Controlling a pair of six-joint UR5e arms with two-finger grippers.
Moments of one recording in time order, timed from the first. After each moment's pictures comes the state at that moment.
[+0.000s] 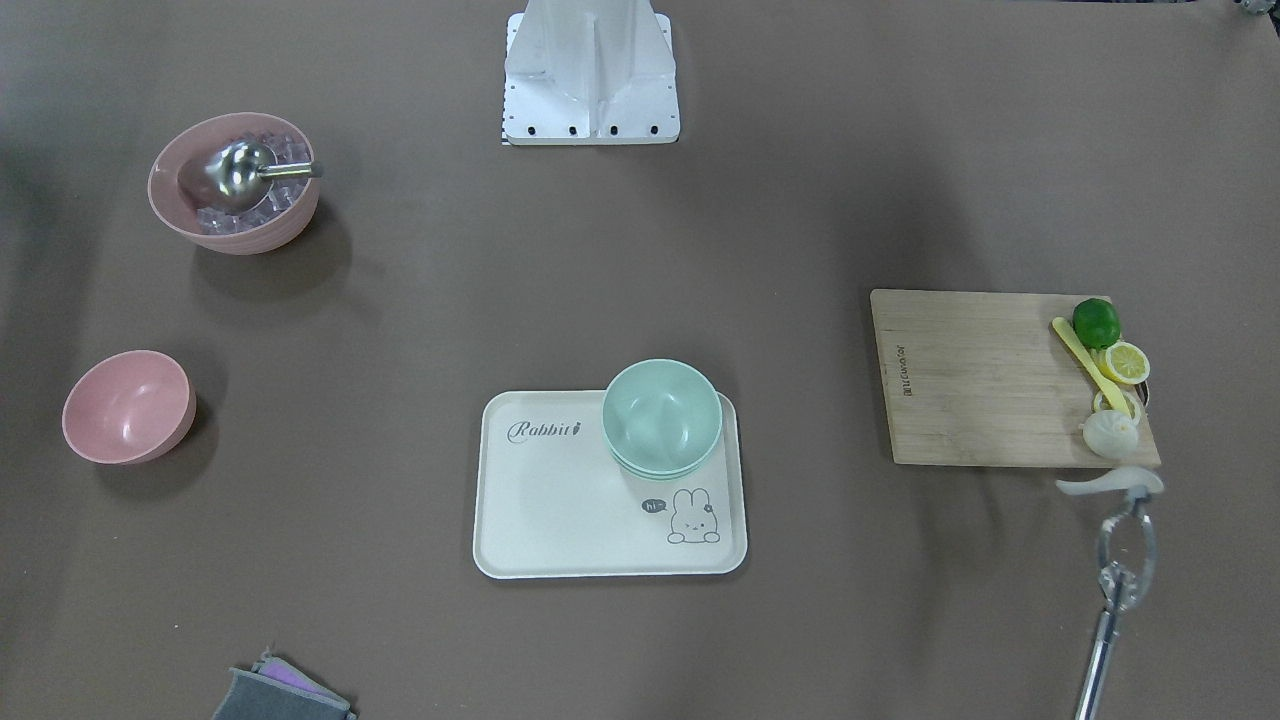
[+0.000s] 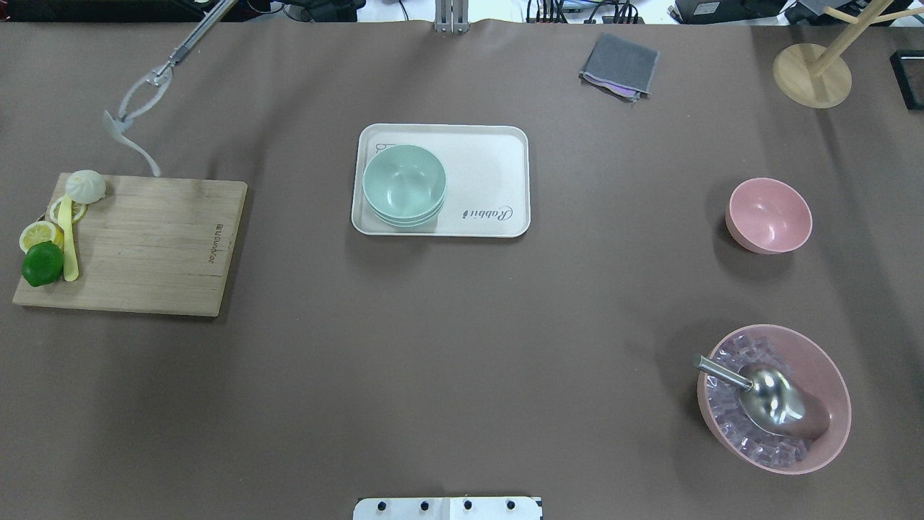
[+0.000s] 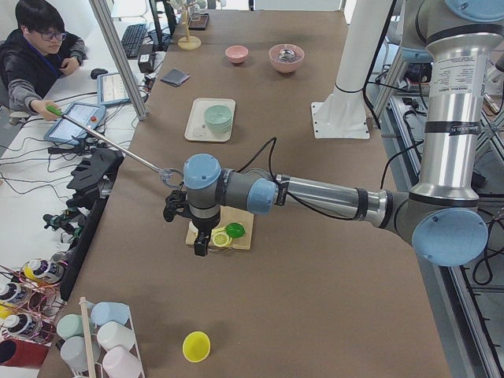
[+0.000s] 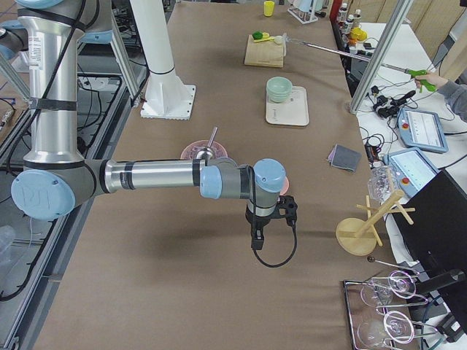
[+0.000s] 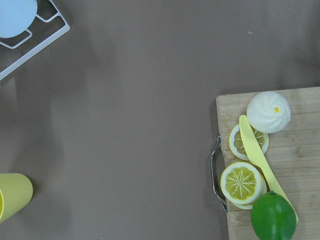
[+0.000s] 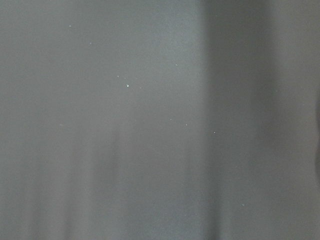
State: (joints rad) left arm -1.49 -1.59 -1.71 -1.63 -2.31 -0.06; right arm 1.50 -1.63 1.71 -1.64 2.27 -0.02
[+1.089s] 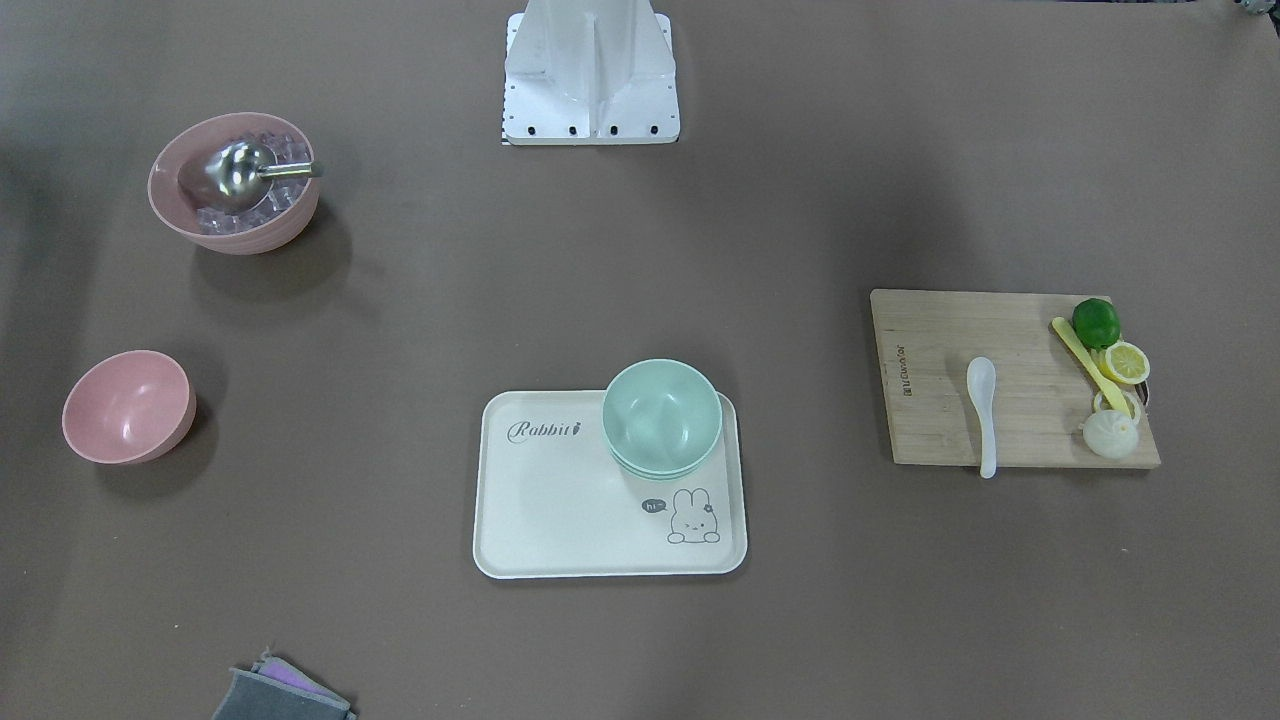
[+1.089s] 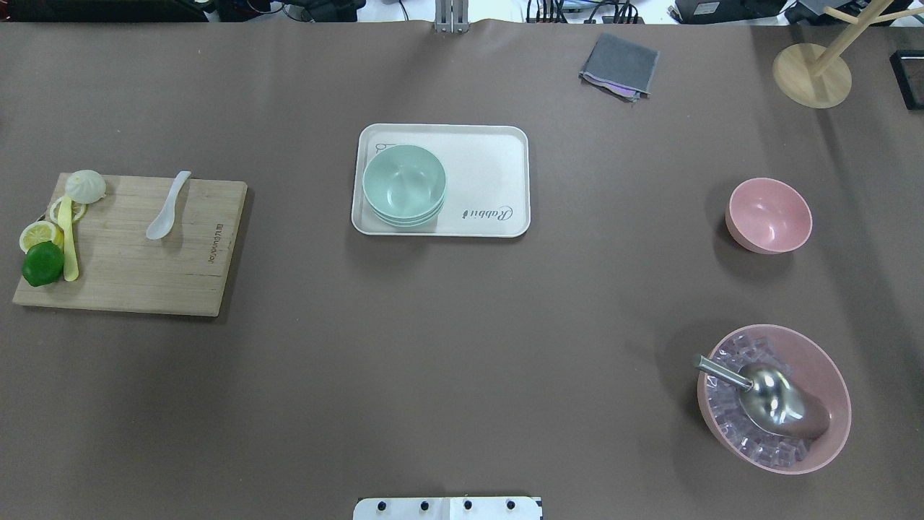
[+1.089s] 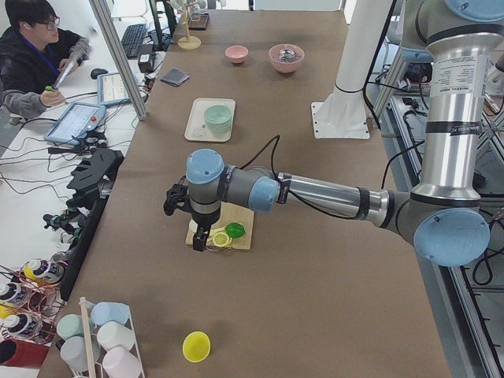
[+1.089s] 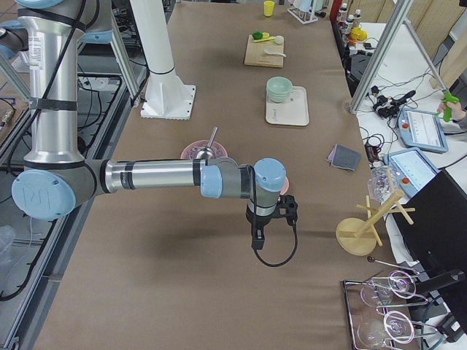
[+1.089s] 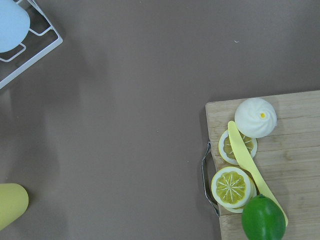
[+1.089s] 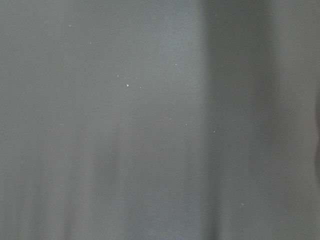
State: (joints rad) left arm -1.49 -1.57 -1.73 -1.67 -2.31 -0.06; right arm 1.50 -1.63 1.71 -1.65 2.27 -0.02
